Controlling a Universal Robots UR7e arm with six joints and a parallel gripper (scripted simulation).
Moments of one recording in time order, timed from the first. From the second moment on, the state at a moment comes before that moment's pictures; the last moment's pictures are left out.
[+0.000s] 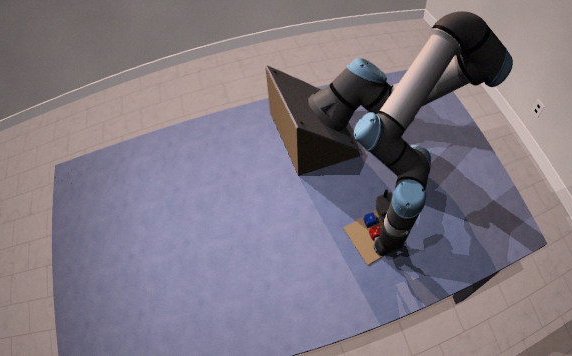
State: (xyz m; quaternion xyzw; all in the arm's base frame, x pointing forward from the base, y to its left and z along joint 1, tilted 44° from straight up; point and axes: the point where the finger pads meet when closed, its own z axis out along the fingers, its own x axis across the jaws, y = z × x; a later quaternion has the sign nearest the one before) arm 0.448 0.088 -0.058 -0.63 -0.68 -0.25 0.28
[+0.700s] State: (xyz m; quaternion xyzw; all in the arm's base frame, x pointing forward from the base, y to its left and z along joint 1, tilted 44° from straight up) arm 0.448 0.089 -0.059 -0.63 -0.68 -0.25 0.28
